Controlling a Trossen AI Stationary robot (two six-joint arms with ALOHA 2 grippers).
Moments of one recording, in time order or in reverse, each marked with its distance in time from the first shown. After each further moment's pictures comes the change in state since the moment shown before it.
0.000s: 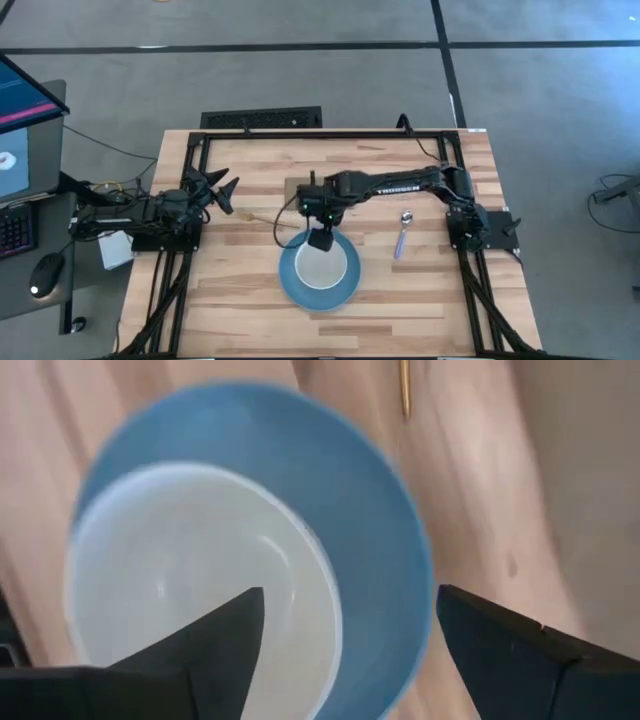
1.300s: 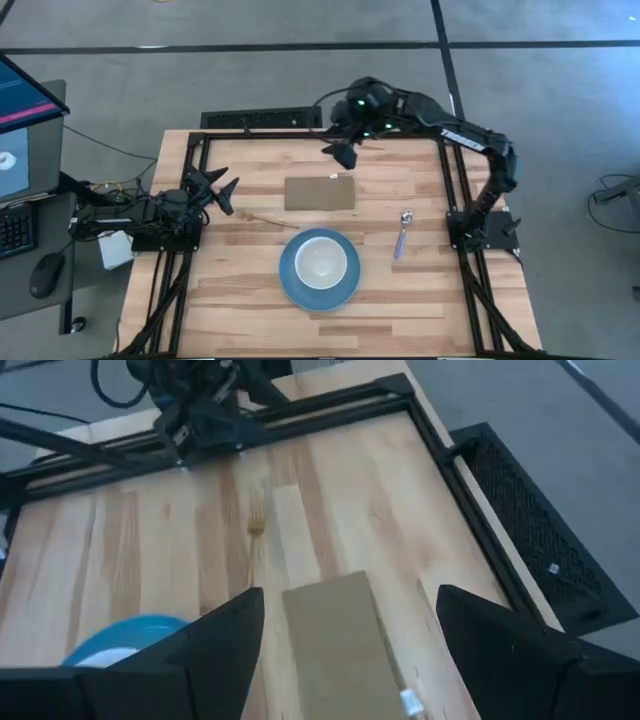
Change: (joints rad) left arm 0.000 -0.001 0.000 0.009 -0.007 0.158; right arm -0.364 -0.383 0.005 0.181 -0.031 -0.358
